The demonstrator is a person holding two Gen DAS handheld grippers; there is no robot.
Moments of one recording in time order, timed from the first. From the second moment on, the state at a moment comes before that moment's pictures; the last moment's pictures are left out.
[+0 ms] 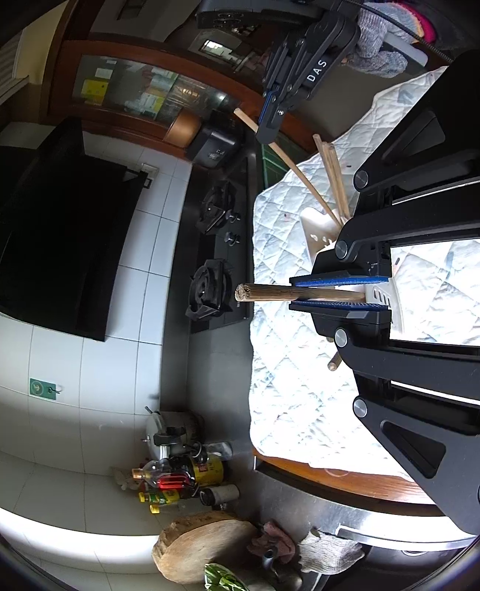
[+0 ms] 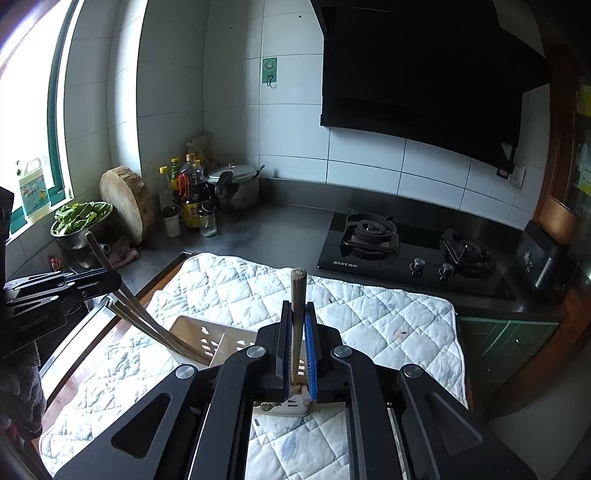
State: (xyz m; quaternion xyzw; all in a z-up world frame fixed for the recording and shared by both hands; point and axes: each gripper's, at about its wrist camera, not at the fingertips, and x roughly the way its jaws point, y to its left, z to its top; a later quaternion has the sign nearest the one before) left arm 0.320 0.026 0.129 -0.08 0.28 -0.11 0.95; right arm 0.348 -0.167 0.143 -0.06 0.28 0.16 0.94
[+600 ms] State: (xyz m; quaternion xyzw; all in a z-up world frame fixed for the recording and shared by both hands) left arm 0.316 0.016 0.121 -0.06 0.29 -0.11 0.95; right arm 0.345 -0.167 0.131 -0.06 0.29 0.17 0.94
